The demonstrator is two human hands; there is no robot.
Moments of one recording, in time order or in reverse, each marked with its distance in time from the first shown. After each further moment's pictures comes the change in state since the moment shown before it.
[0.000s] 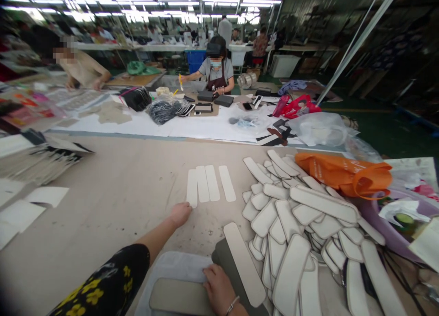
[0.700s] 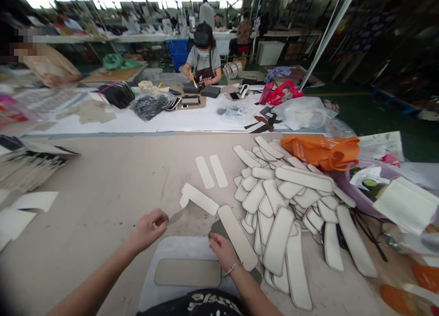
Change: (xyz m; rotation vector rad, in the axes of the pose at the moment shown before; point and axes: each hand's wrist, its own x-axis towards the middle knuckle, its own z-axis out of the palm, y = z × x) left_hand -0.145 0.026 -0.089 -0.506 0.282 0.082; right_hand 0.009 0.014 -0.016 0.751 0.207 0.313
